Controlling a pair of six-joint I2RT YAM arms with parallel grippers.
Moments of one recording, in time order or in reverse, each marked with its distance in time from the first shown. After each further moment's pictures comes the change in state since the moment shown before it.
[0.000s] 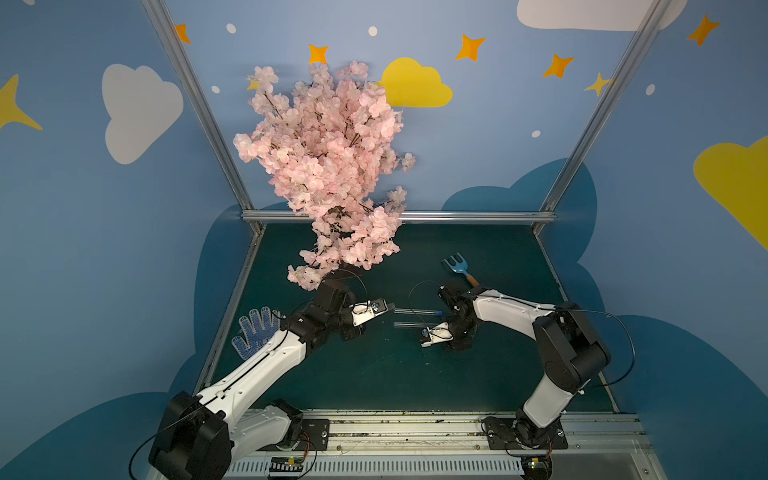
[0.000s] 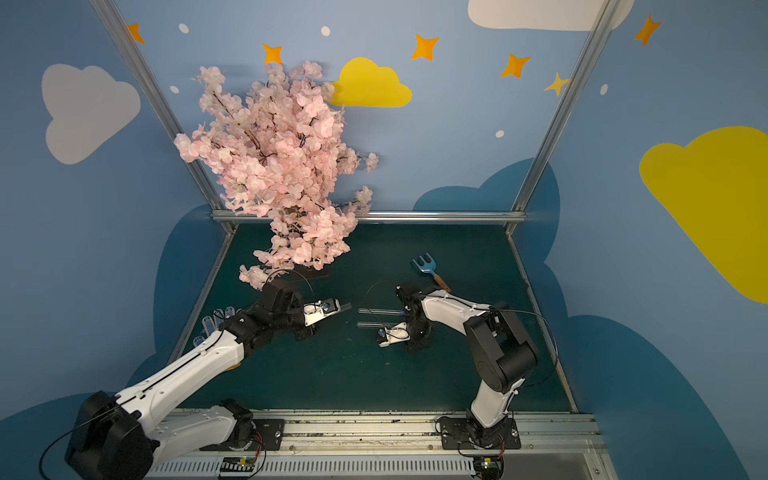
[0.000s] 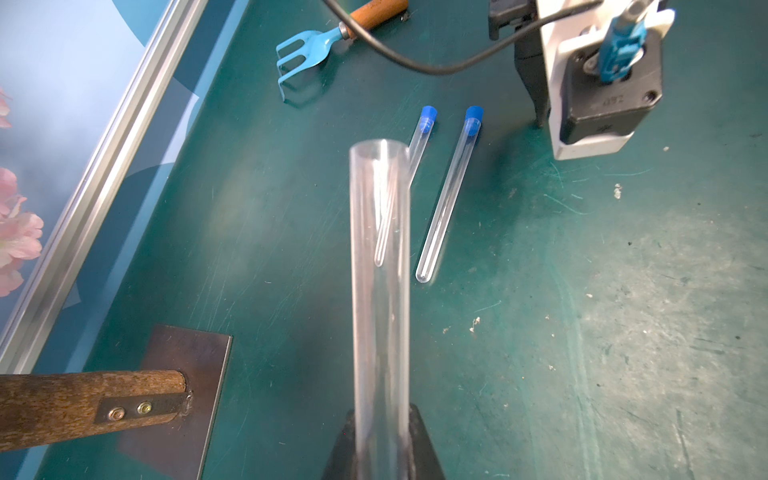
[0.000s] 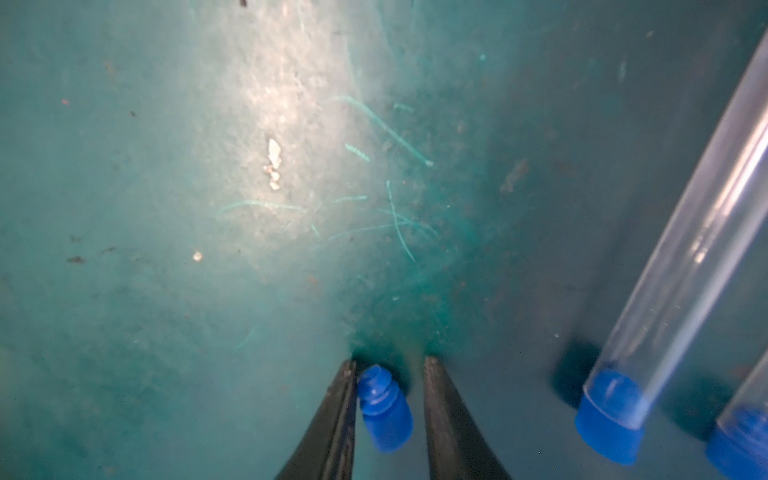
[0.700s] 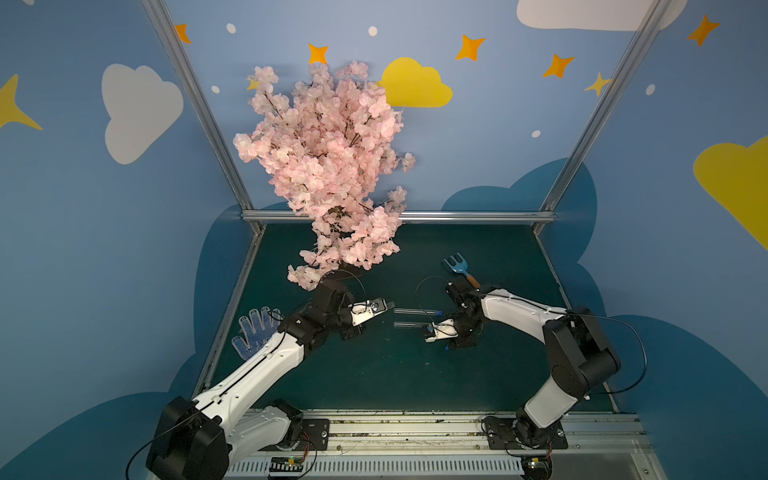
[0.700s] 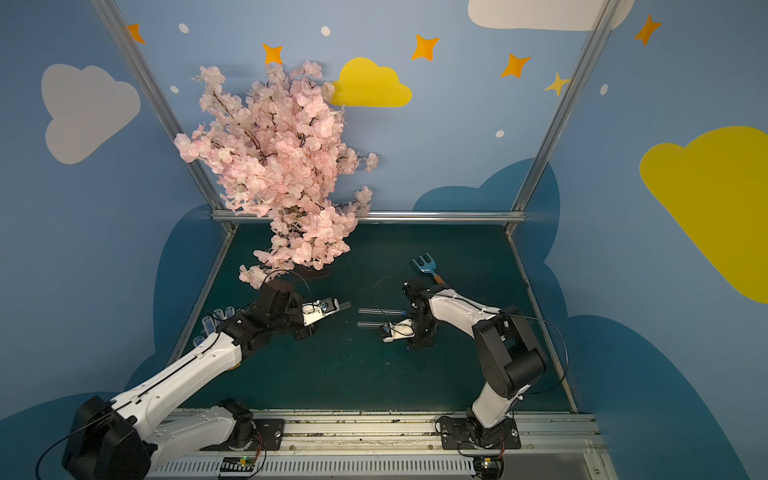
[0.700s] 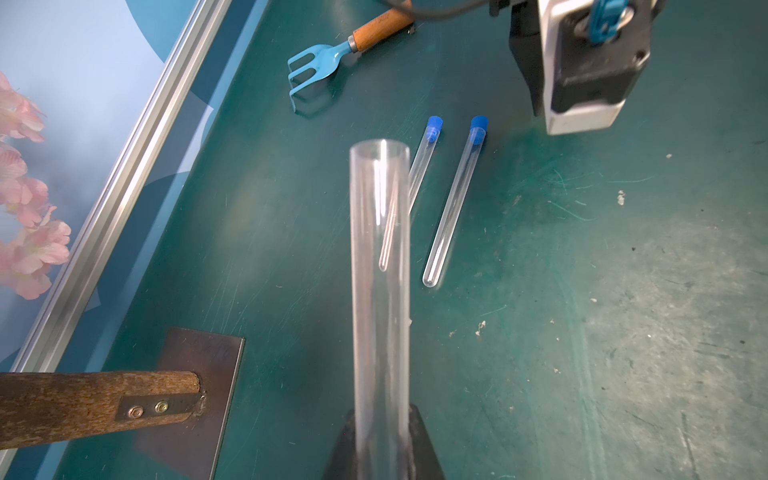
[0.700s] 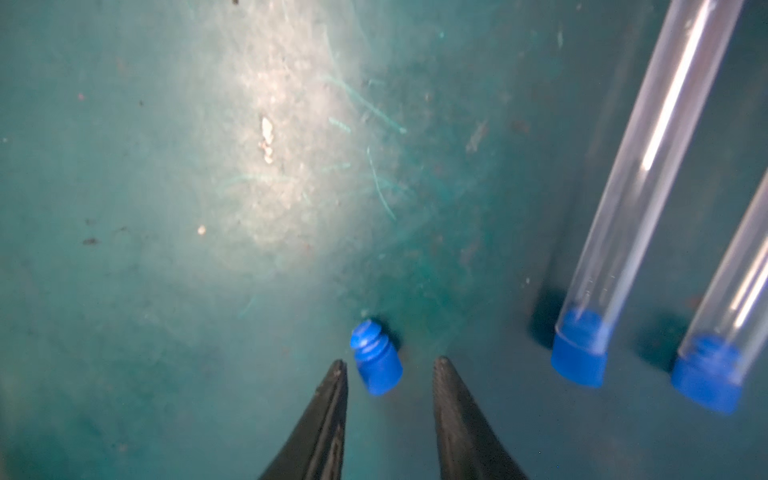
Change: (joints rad) left arm 0.000 -0.024 -0.003 0.005 -0.004 0.003; right arm -0.057 -0.066 -0.024 -0.014 -0.020 -0.014
